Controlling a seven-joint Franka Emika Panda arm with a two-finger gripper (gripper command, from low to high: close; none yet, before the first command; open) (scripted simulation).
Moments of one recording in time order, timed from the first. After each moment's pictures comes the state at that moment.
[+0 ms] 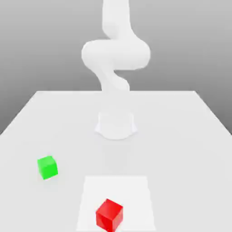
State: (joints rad) arm -0.03 -0.71 0.03 -2.32 -0.02 2.33 0.86
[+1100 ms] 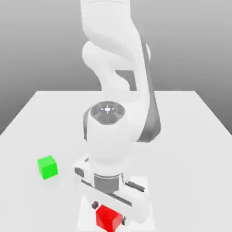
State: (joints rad) arm -0.15 0.37 0.09 -2.45 -0.11 2.82 1.39
